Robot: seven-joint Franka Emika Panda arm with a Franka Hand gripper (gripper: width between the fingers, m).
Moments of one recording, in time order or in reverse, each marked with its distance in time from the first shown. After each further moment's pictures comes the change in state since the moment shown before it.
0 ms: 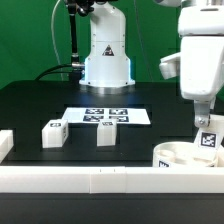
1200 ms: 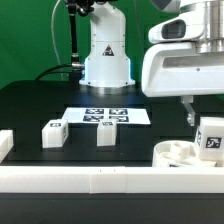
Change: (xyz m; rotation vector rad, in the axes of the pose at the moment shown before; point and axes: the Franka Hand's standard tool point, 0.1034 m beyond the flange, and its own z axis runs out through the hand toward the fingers) arm 0.008 -0.010 0.002 0.052 0.060 1.204
